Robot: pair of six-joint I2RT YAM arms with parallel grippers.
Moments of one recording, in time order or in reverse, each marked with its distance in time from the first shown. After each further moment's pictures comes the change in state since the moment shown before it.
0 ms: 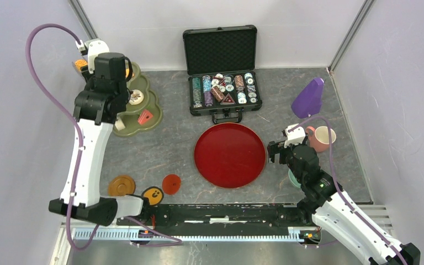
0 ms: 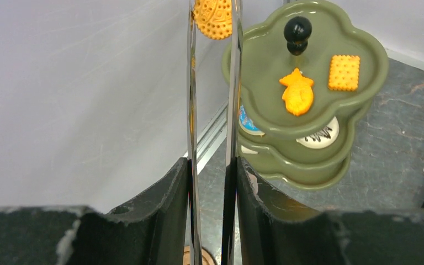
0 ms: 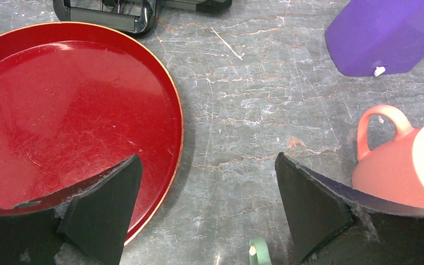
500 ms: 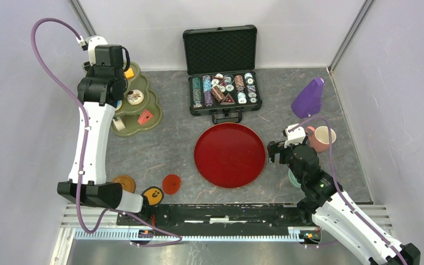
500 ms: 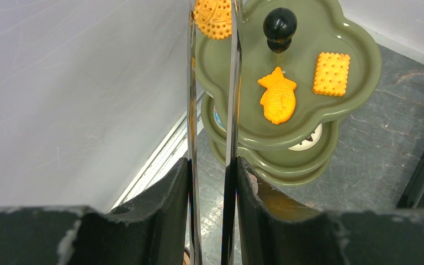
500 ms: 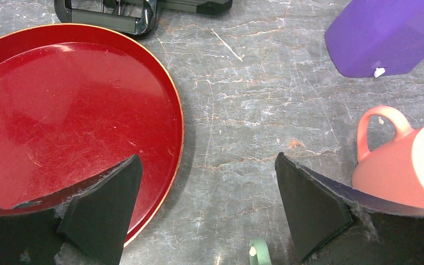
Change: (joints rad) left arm 0.159 0.173 0.085 -0.010 0.187 -0.079; right arm 0.000 -0.003 0.000 0.003 -0.001 0.000
